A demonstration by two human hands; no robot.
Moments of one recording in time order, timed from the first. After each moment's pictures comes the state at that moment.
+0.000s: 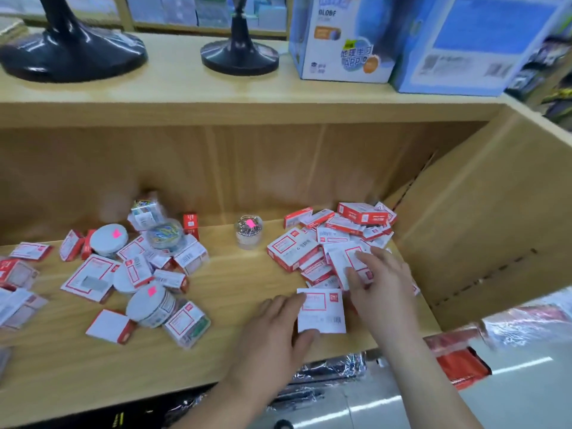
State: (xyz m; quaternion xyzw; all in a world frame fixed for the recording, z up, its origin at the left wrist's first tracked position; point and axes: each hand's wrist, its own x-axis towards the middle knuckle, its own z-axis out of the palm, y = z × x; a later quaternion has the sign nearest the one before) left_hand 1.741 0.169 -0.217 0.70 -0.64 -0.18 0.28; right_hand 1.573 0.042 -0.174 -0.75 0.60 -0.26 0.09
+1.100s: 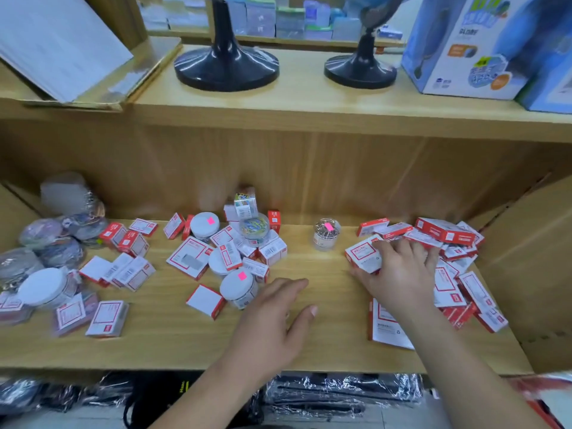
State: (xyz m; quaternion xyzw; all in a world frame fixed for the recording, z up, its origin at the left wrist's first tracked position) left_hand 1.838 0.225 -0.181 0.71 -0.54 -0.16 0.42; right_hand 1.676 0.026 -0.179 -0.83 0.55 -0.11 -0.02
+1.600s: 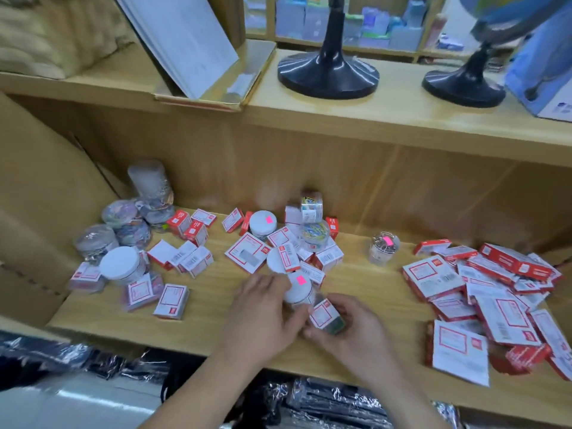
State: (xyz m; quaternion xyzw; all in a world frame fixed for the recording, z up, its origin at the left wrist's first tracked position) left_hand 1.925 0.266 -0.194 0.82 -0.50 -0.02 0.26; right_hand 1.761 0.155 -0.206 -0.81 0.39 -0.16 0.41
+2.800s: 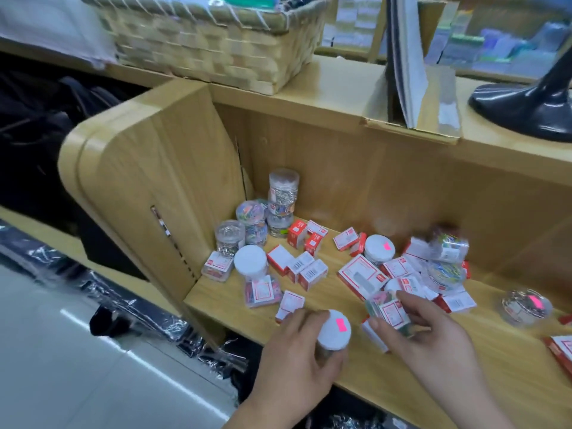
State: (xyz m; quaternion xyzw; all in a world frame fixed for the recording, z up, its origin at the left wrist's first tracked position) left_hand 1.978 0.385 -0.202 0.83 -0.40 -0.01 0.40; right_hand 1.863 0.207 -0.152 -0.80 0.36 -0.21 0.44
